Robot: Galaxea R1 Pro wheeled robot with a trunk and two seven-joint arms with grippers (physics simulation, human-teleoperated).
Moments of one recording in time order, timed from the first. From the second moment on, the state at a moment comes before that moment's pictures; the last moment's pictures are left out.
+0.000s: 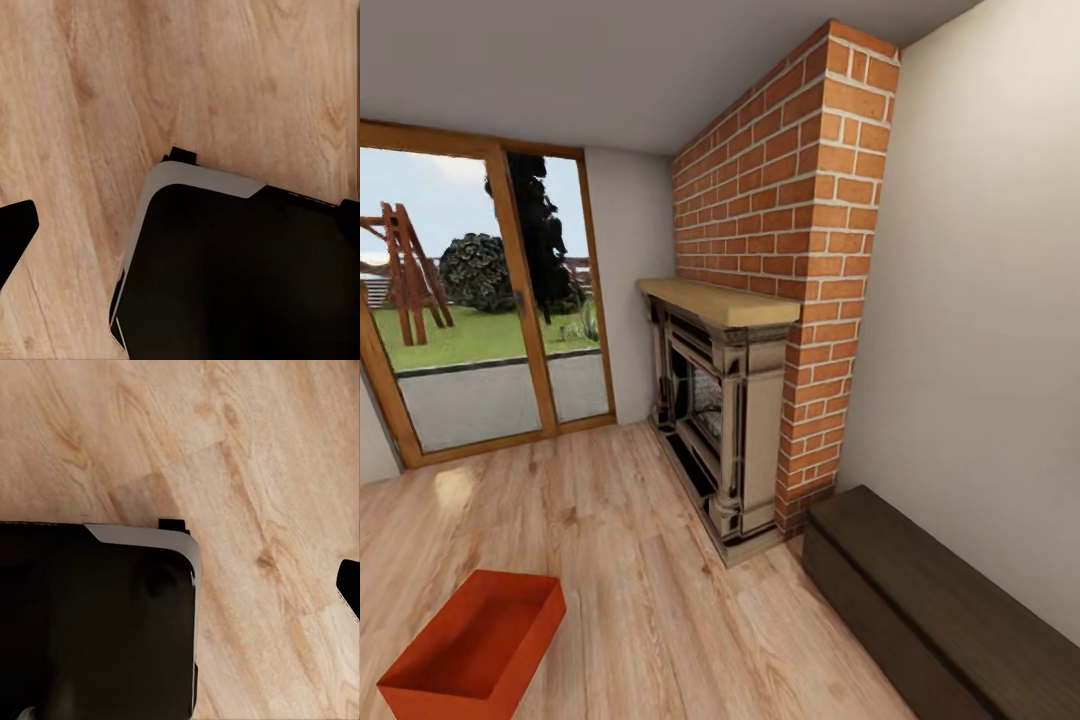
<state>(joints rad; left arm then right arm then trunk) -0.21 0.03 0.02 0.00 0.27 0.00 0.07 -0.16 -0.01 0.31 0.03 -0.26 -0.13 -0.02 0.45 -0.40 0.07</state>
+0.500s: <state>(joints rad) -0.21 0.02 0.02 0.00 0.27 0.00 0.07 -0.16 -0.02 0.31 0.03 -0.26 -0.13 -0.02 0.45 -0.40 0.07</state>
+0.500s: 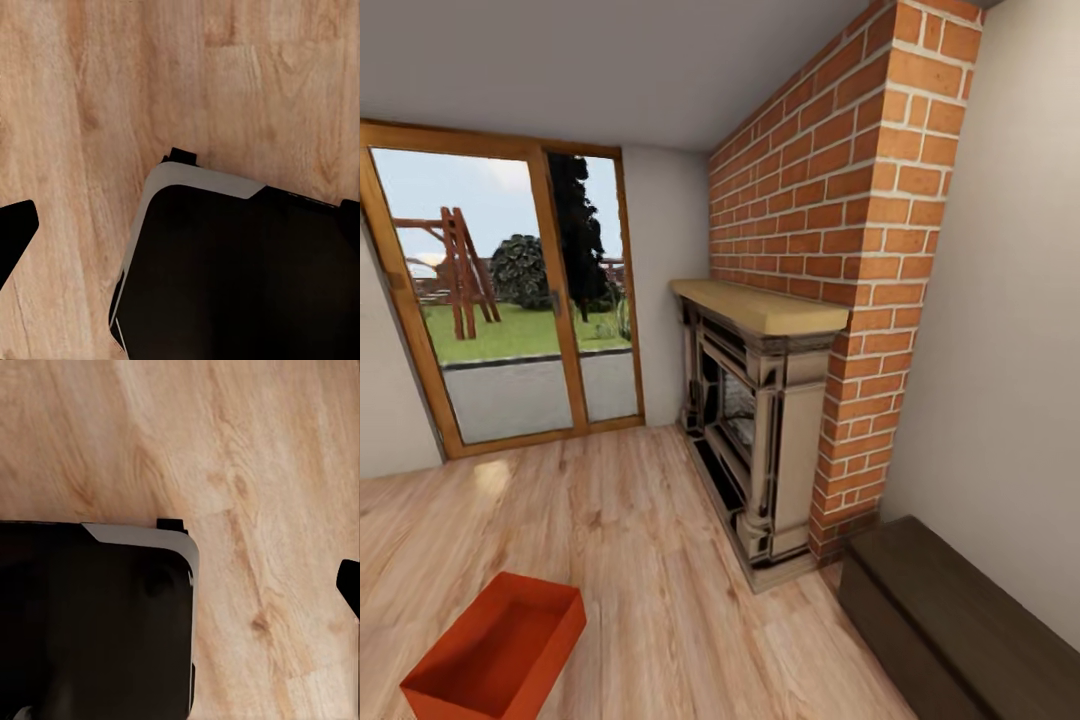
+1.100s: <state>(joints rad) -0.21 0.02 0.02 0.00 0.27 0.00 0.07 -0.16 -0.02 0.31 0.03 -0.26 -0.13 -0.02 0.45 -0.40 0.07</state>
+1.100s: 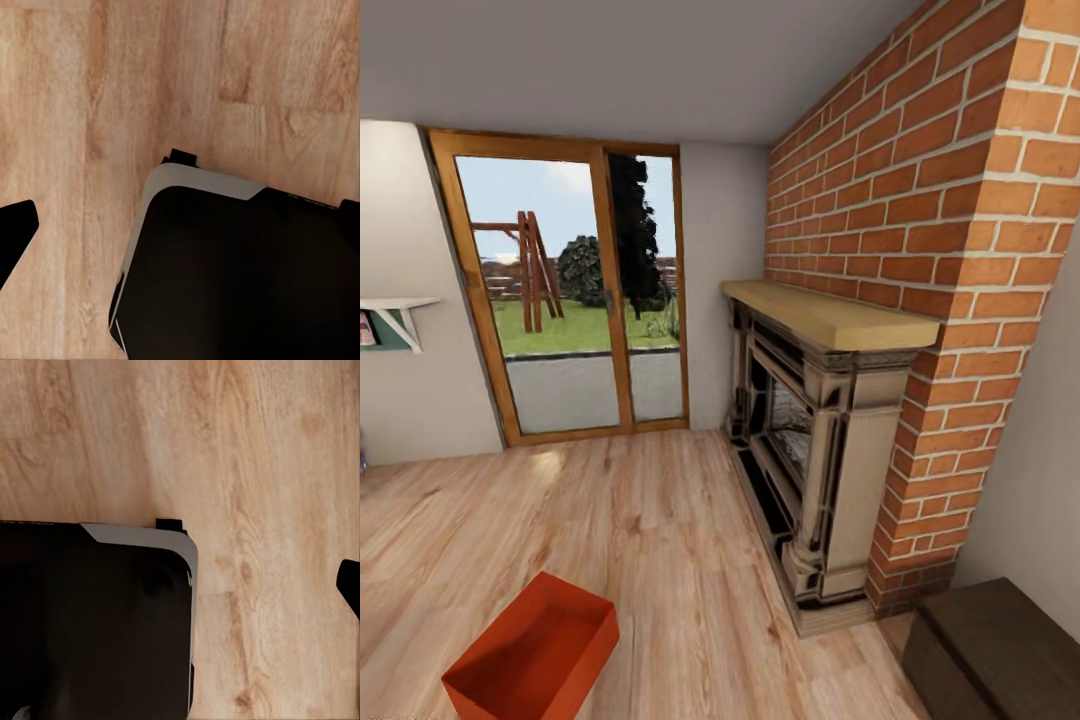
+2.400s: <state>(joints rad) -0.21 0.03 0.02 0.00 0.27 0.00 0.07 -0.16 -0.02 0.31 0.03 -0.26 -0.13 -0.02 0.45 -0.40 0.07</state>
